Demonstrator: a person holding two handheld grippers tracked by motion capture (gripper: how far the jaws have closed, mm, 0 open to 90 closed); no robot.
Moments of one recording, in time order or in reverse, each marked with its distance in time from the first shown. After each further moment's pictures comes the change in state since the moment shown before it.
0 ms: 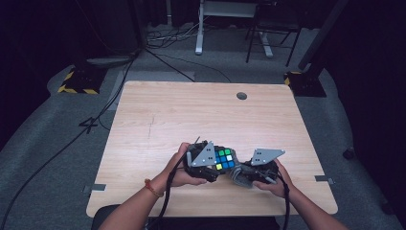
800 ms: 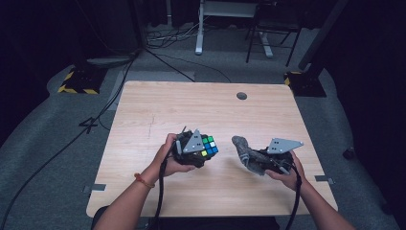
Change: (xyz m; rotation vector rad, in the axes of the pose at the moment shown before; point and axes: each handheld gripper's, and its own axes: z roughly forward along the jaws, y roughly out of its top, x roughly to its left) left arm 0.041 -0.035 -0.007 0.135 0.123 -0.068; right arm -0.033 -0.004 -0.036 -0.046 -0.145 0.038
